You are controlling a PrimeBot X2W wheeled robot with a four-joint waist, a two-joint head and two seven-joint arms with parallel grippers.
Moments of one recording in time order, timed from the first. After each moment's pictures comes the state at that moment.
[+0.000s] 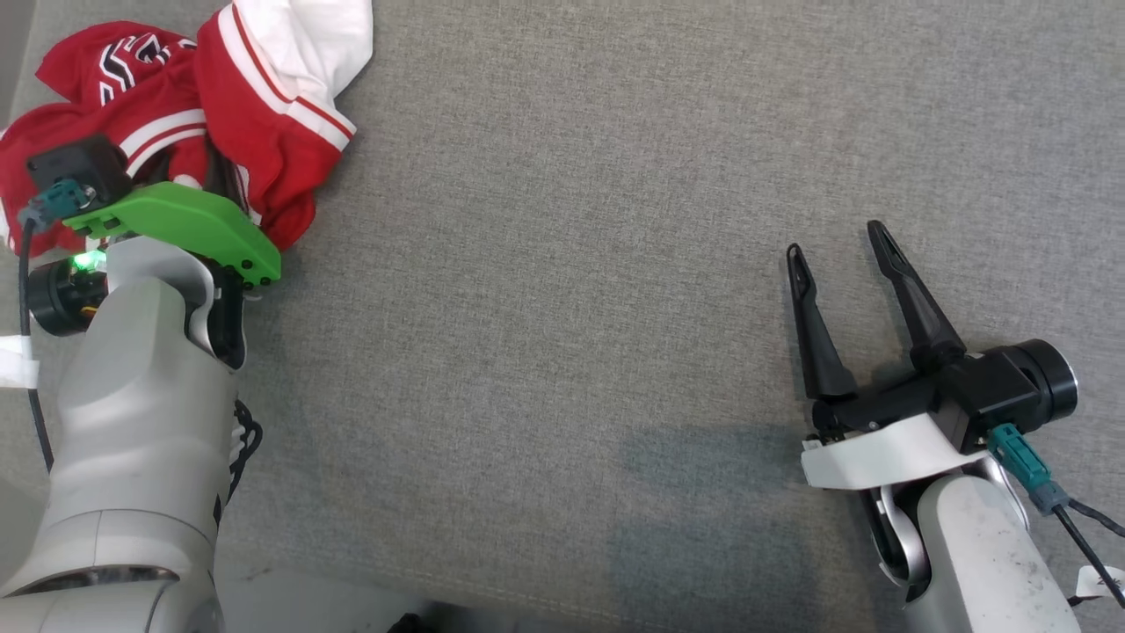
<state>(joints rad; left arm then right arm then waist) -1.00 0.12 0.02 1.22 -0.34 -0.13 -0.25 -0.20 -0.05 0.10 -0.01 -0.01 0.13 -0.26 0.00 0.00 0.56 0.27</state>
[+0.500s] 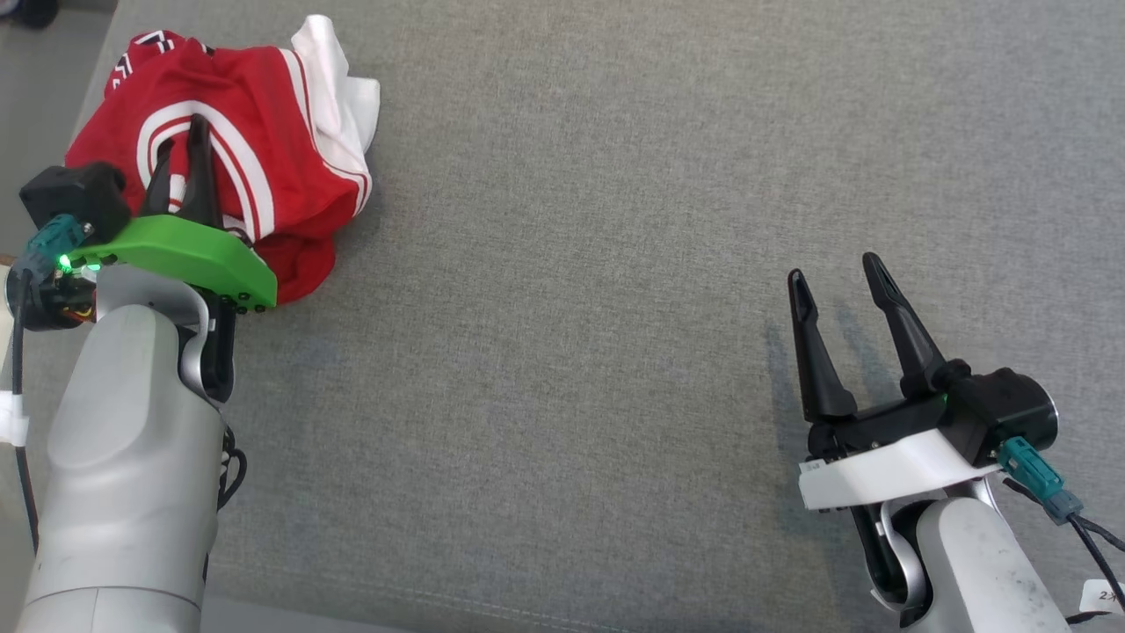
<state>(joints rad) -0.83 0.17 -0.08 0.89 -0.37 -0.13 -0.26 -0.17 -0.05 0.13 0.01 0.13 0.13 -0.26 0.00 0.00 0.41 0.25</state>
